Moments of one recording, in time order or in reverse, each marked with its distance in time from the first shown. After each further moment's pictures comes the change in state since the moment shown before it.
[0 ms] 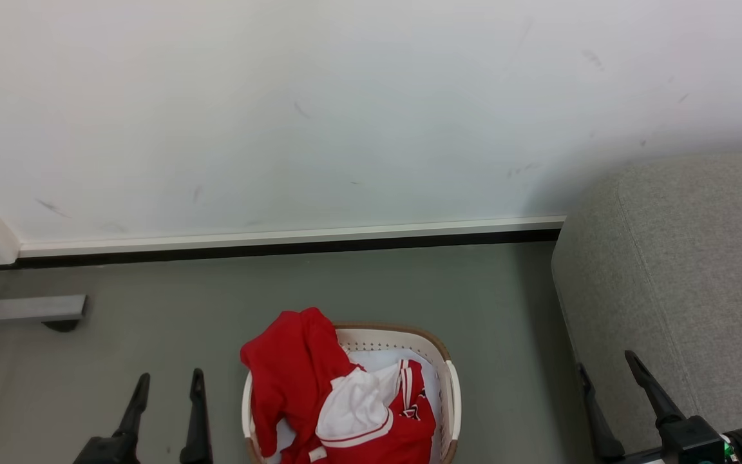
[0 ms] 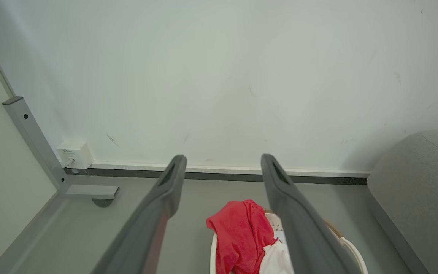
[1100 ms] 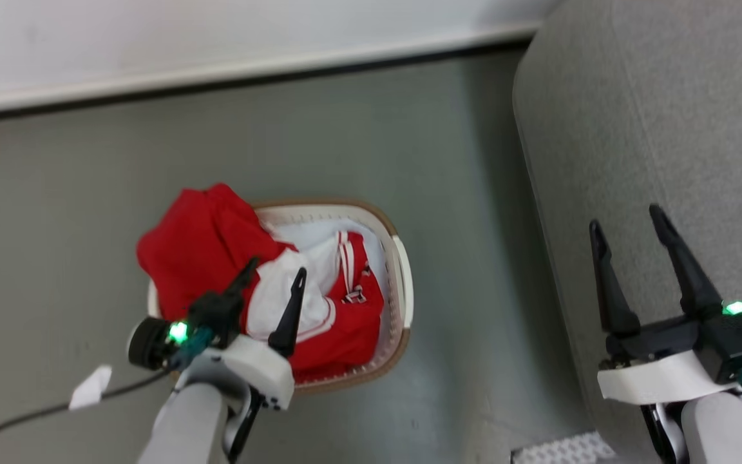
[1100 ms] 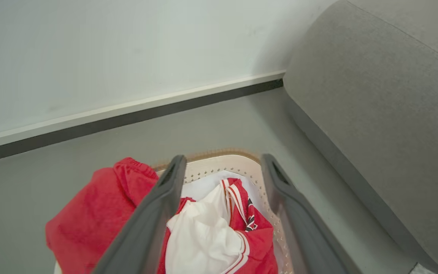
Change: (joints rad) left arm -0.445 0.010 -0.206 0.364 0.074 -0.136 0.000; right arm -0.226 -0.001 0.003 -0.160 0.031 0.000 0.000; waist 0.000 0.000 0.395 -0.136
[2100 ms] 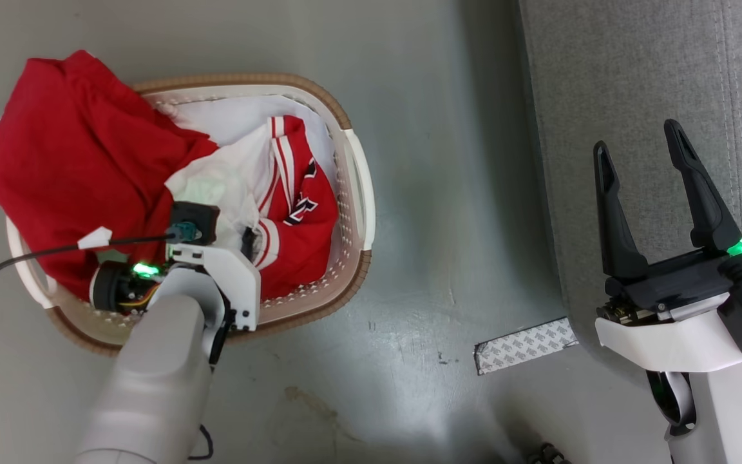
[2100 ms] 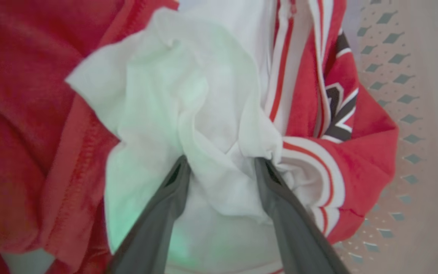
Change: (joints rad) left arm -0.469 0.019 -0.016 0.650 -0.007 0.056 0.150; right arm -0.124 0.000 0.042 -0.146 0.029 0.000 0.000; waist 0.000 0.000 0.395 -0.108
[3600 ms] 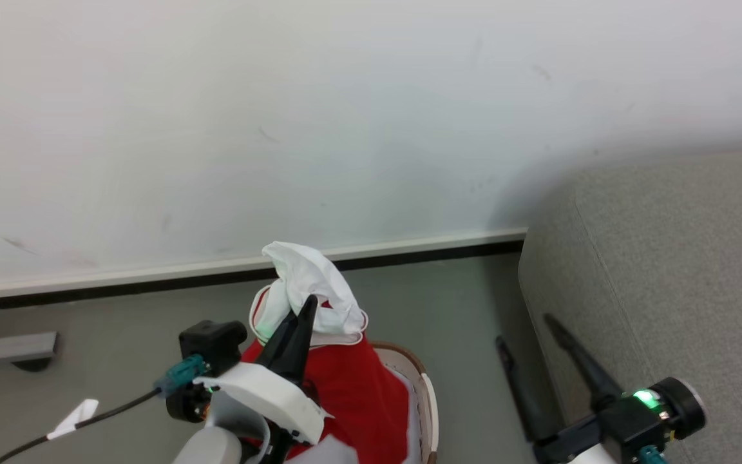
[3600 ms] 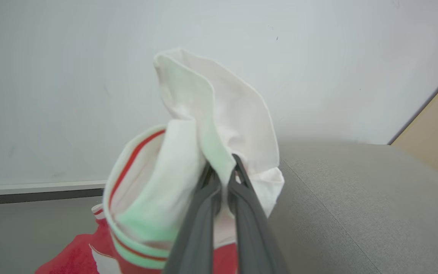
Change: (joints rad) left arm 0.578 0.017 -0.160 -0.845 -0.473 -0.003 -0.009; right arm 0.277 0.000 0.148 0.196 -0.027 0.000 0.000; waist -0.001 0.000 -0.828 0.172
